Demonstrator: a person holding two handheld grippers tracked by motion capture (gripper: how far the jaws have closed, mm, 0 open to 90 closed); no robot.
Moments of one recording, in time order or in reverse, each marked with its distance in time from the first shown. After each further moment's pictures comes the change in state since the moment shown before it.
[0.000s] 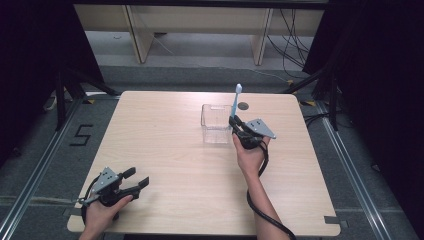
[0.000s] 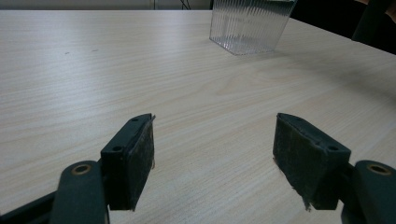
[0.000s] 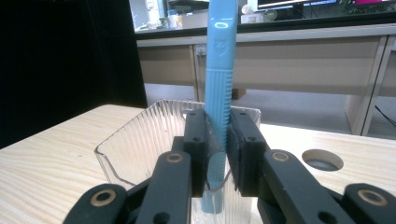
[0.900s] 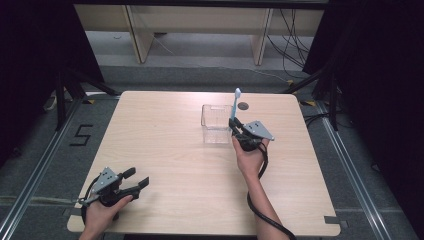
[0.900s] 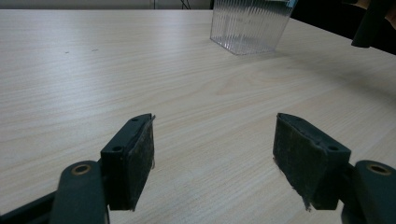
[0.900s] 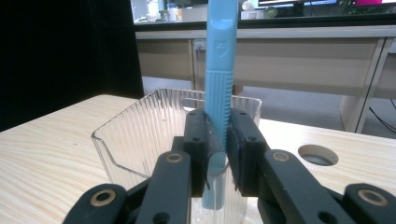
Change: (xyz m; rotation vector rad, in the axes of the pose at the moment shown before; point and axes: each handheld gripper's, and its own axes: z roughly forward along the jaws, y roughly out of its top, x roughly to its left) left arm 0.000 0.000 0.000 0.001 0.000 -0.002; right arm 0.002 -0.006 -0.001 0.014 -0.007 -0.031
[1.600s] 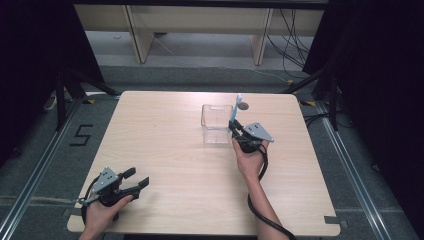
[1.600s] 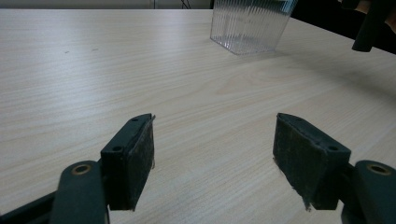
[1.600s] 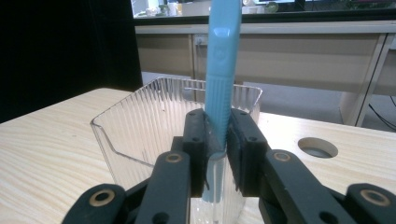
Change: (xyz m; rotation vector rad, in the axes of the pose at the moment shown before) left arm 0.000 0.001 -0.001 0.014 0.008 0.002; right arm -0.002 -0.006 -0.001 0.012 0.003 -0.036
